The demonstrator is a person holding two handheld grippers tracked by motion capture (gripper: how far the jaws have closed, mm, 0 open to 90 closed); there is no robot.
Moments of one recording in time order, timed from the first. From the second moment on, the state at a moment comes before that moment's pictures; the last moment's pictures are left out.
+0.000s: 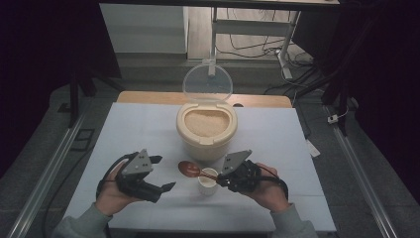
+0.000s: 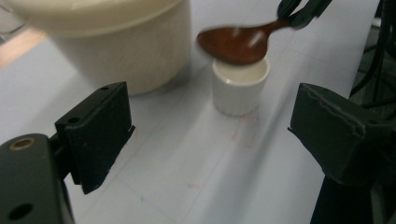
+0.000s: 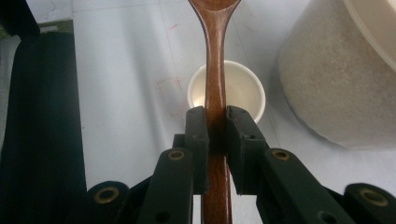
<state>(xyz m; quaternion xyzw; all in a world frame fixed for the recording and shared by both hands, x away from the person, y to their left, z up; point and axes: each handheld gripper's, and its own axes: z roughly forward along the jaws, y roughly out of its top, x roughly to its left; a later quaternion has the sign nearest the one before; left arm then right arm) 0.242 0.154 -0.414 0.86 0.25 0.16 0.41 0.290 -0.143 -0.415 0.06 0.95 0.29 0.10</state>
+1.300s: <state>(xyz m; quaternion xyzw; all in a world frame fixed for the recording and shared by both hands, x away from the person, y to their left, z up) 0.296 0.068 -0.412 0.96 0.09 0.06 0.27 0.283 -0.125 -0.418 0.02 0.95 0.28 0.11</state>
